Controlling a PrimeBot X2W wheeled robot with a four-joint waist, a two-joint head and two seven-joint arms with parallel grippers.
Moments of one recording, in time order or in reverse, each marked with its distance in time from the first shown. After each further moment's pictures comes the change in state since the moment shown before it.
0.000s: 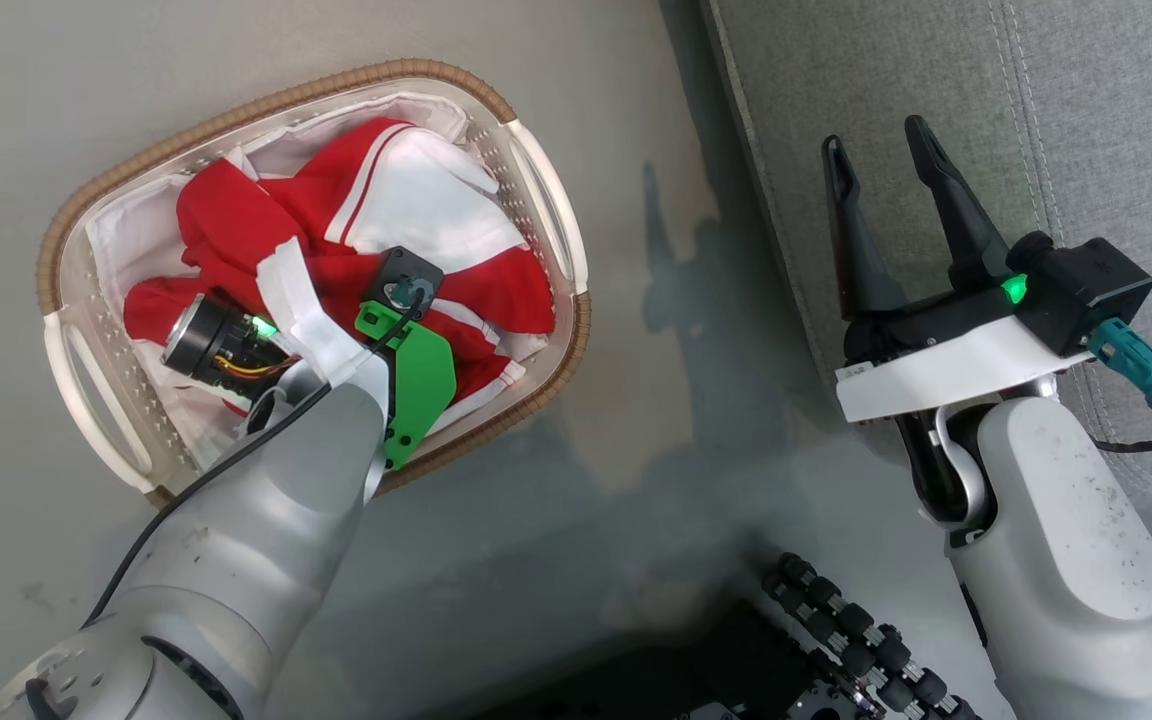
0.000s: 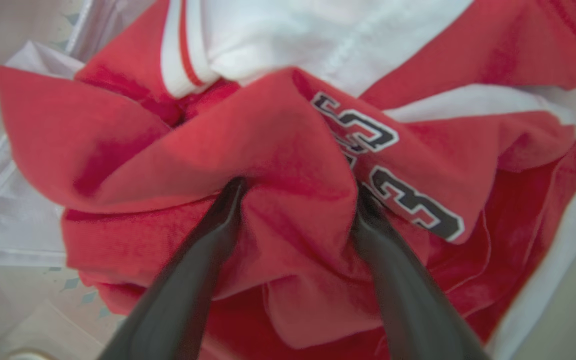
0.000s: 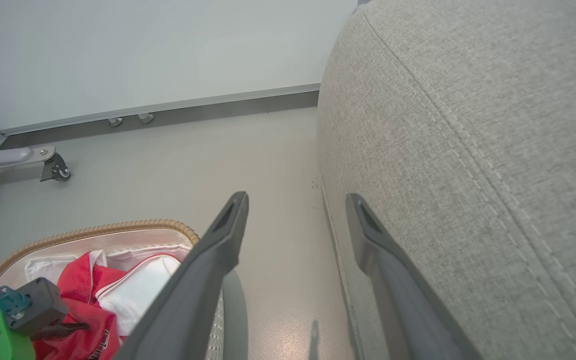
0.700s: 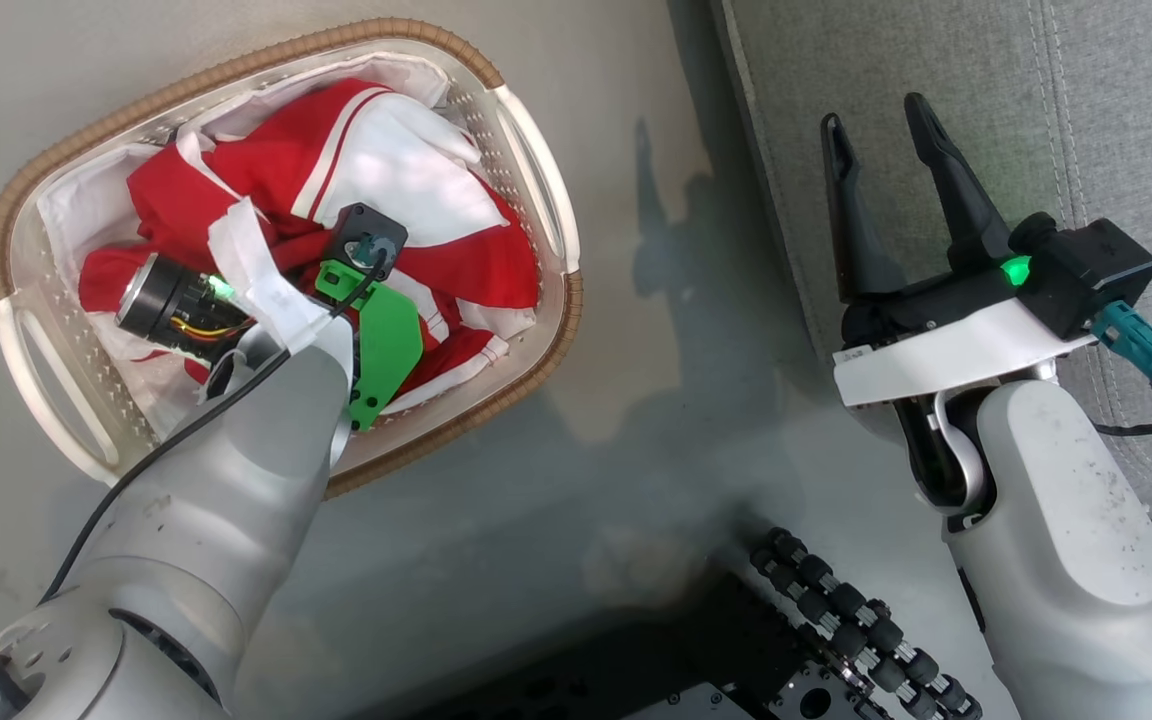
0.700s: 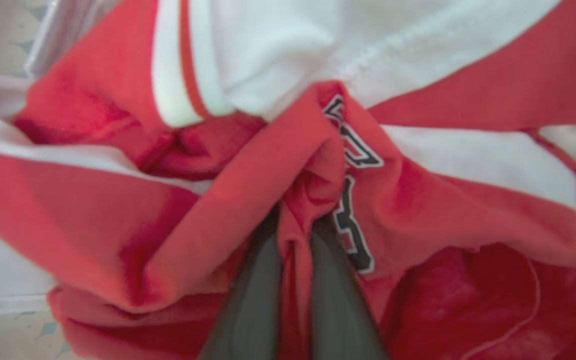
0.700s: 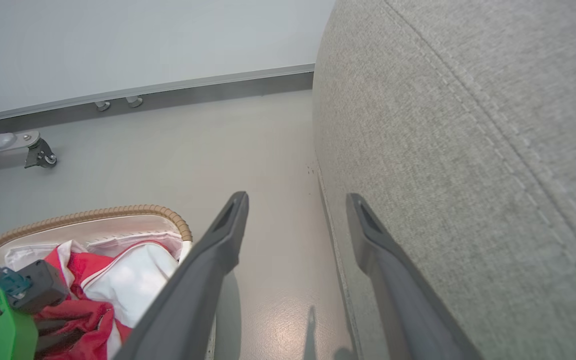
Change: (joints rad) left arm -0.061 0.032 -0.009 0.026 -0.017 -0.002 -0.026; right arm -0.027 0.001 0.004 0.000 0.009 0.000 0.000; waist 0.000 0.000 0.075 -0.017
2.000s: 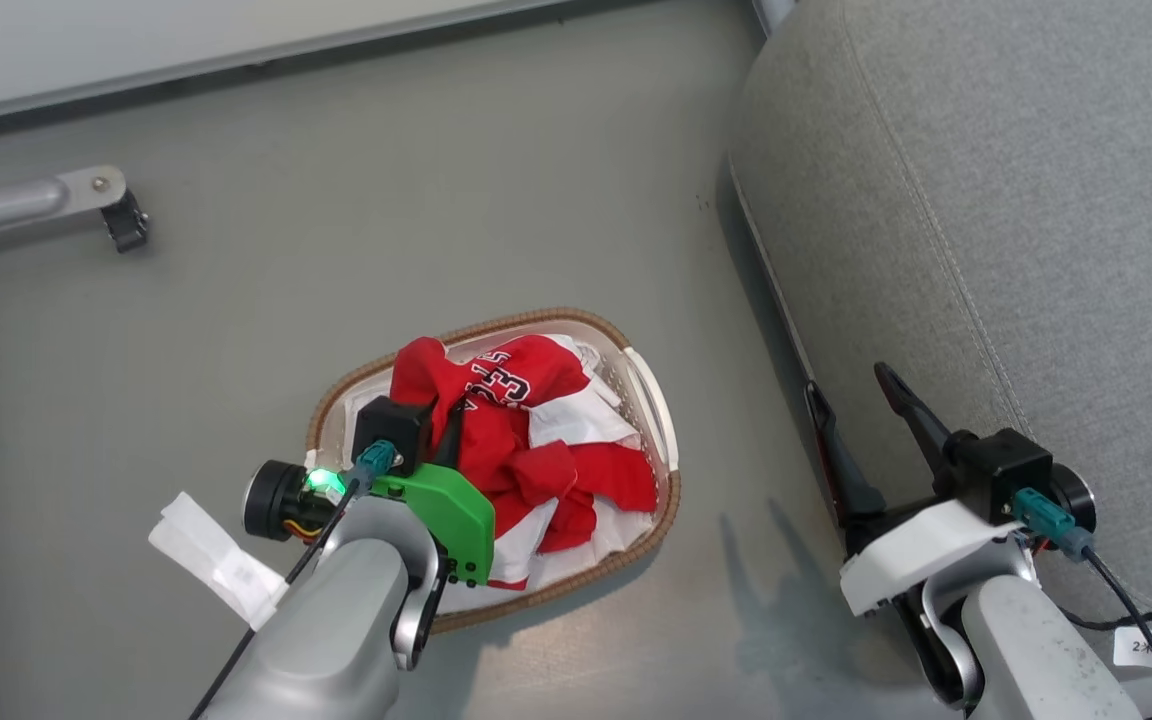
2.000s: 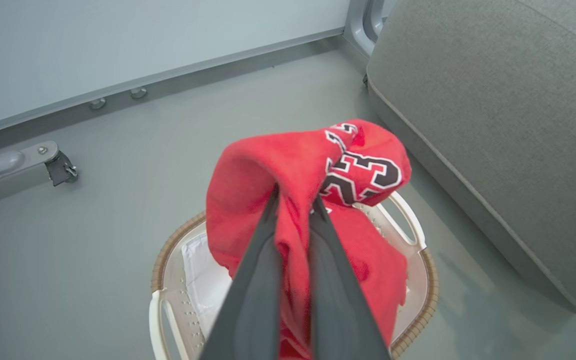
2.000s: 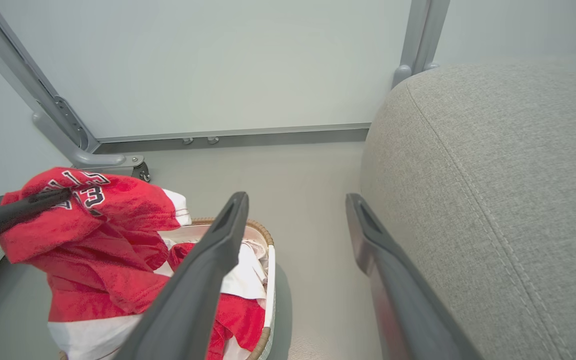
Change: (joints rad) left arm 0.447 0.018 0.288 -0.414 -0.140 -0.093 -0.414; right arm 0.268 -0.032 0.029 0.150 -0.078 0.000 0.000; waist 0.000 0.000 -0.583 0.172
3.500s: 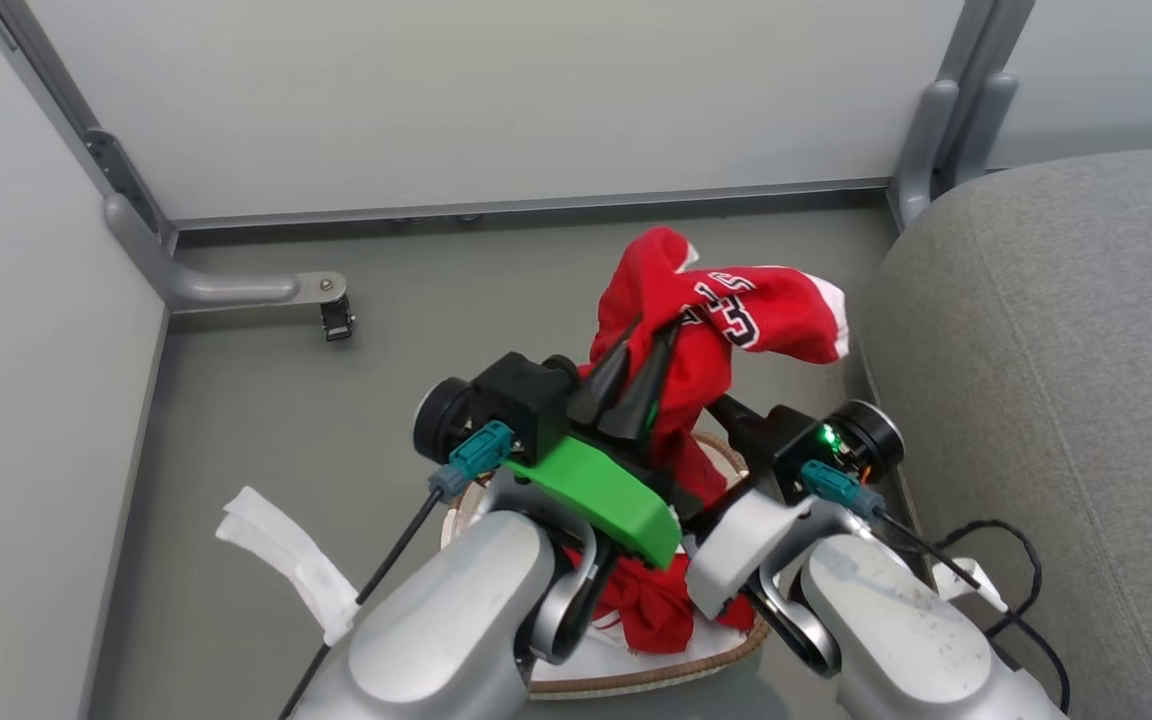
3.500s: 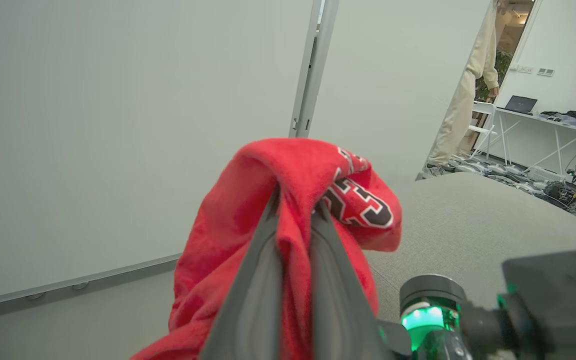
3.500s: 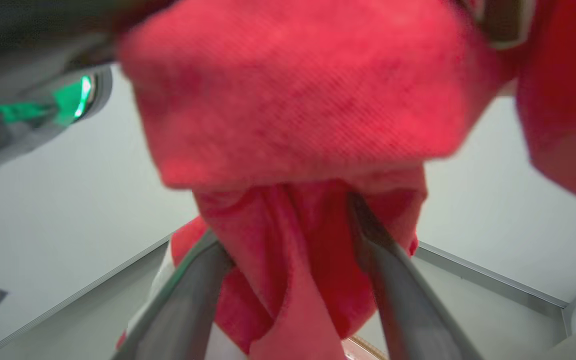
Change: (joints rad) left arm 0.041 -0.046 -0.060 -0.557 -0.077 -0.010 0.000; right arm -0.210 0.042 0.375 0.137 0.010 0.000 0.000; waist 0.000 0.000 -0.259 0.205
